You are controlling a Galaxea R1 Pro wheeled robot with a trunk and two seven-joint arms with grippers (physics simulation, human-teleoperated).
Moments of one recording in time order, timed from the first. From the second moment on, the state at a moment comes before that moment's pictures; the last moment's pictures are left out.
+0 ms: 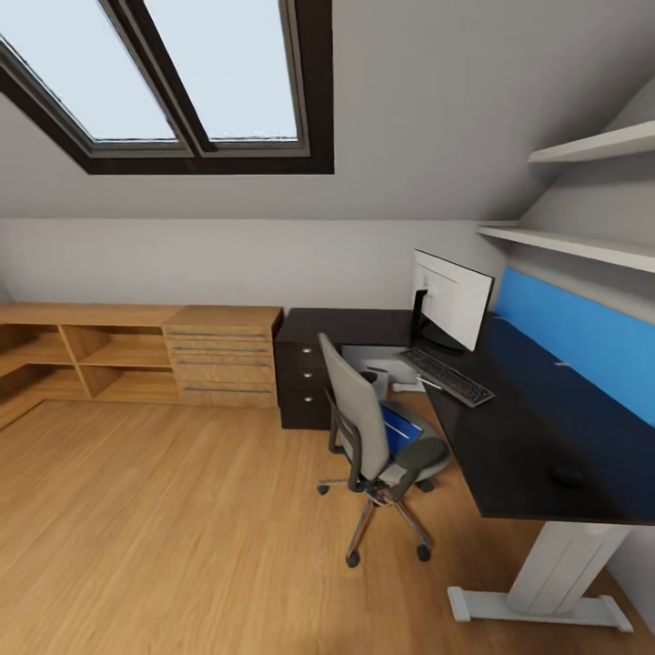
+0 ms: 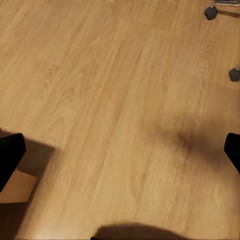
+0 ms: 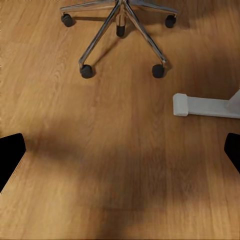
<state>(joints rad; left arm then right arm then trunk) 0.00 -0.01 0.09 -0.34 0.17 -0.55 -0.01 -0.07 -0.02 0.00 -0.24 0.05 -0.68 -0.02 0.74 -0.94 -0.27</state>
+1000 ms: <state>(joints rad) 0.00 -0.04 -0.02 -0.35 0.13 -0.54 0.00 -0.07 -0.02 0.00 -0.23 0.05 -0.67 -0.02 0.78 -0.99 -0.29</state>
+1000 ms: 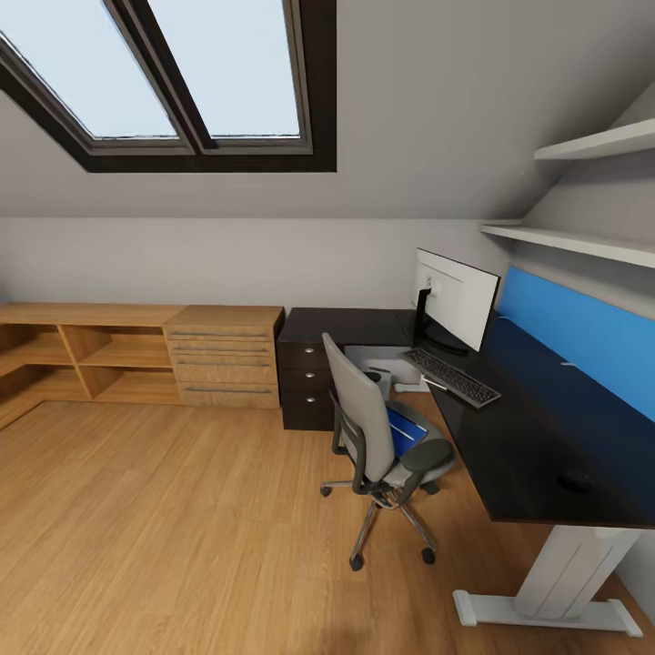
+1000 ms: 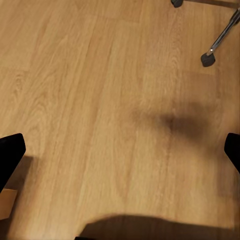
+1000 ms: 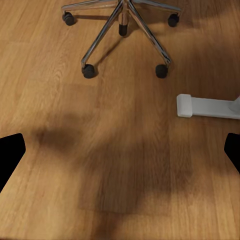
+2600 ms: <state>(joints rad) -0.32 -0.04 -0.02 -0.69 0.15 0.11 0.01 -0.46 0.09 -0.01 -0.35 -0.11 -0.13 -0.12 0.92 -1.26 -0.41</state>
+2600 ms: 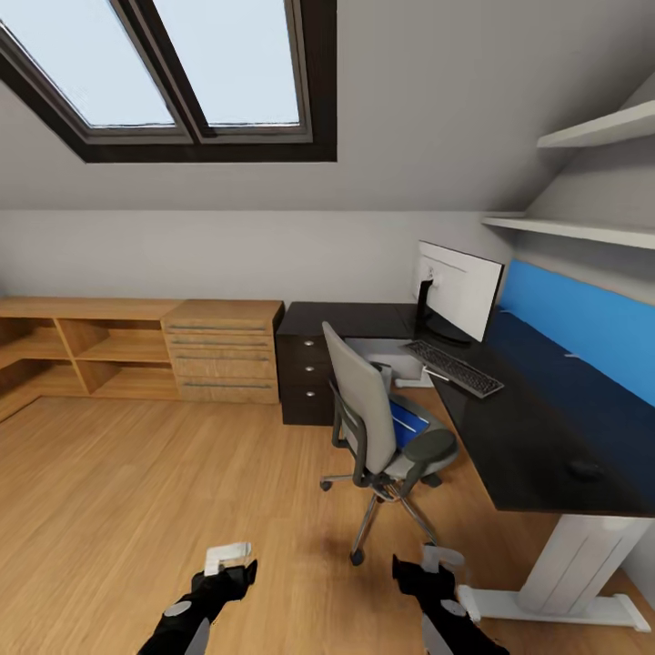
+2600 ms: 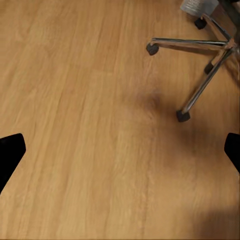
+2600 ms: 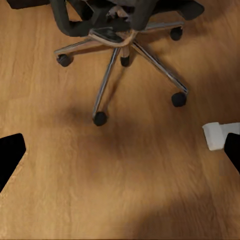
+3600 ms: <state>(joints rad) -0.35 -0.10 0.02 -0.64 0.19 -0.08 0.22 -0.63 0.12 0.00 -0.47 -0.21 0.30 -0.18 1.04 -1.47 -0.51</state>
